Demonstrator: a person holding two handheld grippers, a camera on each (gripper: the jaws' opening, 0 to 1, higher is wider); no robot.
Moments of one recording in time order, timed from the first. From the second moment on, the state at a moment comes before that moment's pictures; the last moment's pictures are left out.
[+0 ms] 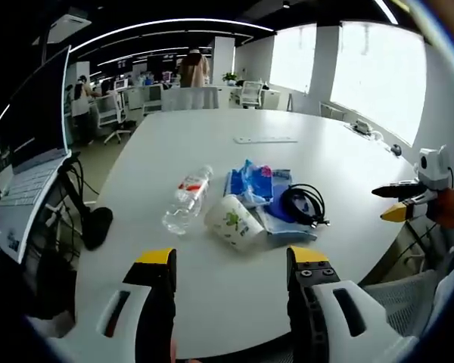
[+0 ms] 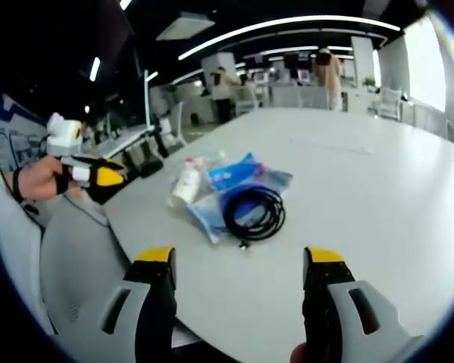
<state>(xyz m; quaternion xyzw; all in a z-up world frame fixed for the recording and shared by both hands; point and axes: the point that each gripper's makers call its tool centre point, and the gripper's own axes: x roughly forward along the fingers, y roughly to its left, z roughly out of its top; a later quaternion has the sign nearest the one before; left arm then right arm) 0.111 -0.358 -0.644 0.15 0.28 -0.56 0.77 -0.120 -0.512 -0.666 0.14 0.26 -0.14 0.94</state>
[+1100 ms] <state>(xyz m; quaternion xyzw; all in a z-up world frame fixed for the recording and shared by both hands) 0.115 -0.337 -0.646 0.13 0.29 -0.55 0.77 -0.113 -0.489 -0.678 0.15 0.28 -0.13 0.94</state>
